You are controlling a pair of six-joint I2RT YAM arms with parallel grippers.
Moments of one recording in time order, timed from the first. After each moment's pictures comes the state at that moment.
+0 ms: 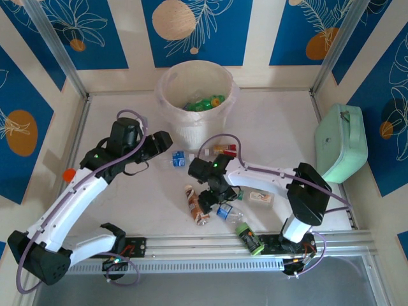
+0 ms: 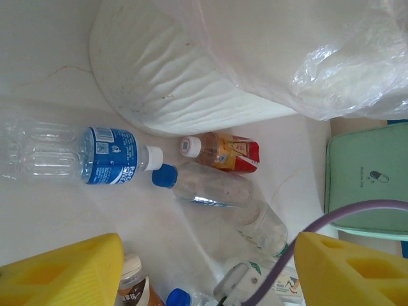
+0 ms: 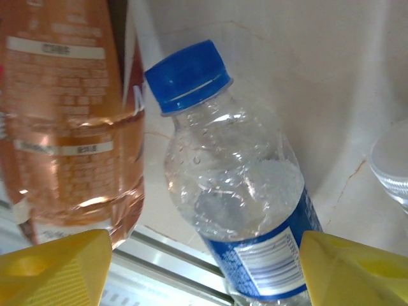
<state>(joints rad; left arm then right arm) -0.48 1.06 1.10 -0.68 0.16 -0.84 1.03 1.67 1.20 -1.13 -0.10 0.50</state>
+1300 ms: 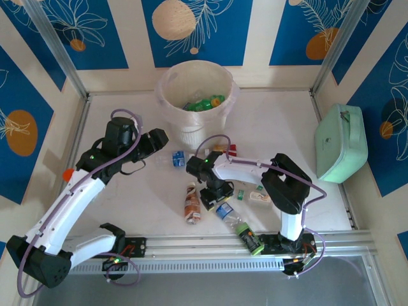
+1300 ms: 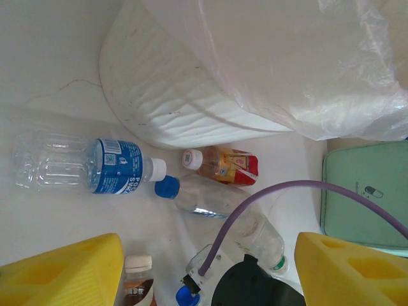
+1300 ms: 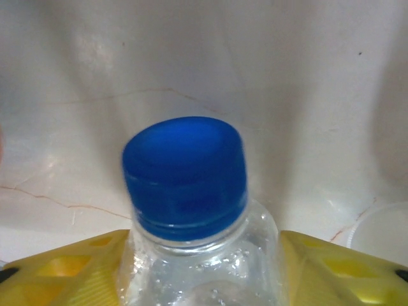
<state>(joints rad) -0.44 1.05 1.10 -0.68 0.16 -0.84 0.97 1.85 1.24 -1.11 -0.07 0.41</state>
